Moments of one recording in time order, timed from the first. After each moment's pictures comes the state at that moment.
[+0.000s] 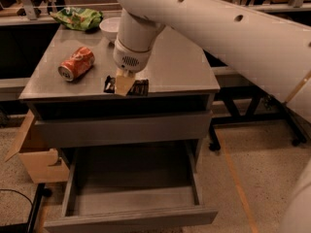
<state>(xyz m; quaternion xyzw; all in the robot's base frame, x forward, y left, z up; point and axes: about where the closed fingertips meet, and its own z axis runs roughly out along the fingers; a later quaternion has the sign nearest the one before) 0.578 0.083 0.872 -0.68 0.71 0.06 0.17</state>
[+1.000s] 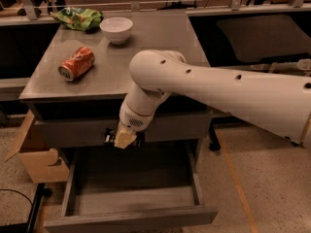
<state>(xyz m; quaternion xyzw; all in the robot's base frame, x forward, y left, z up) 0.509 0.093 0.733 -0.69 0.69 0.16 0.15</state>
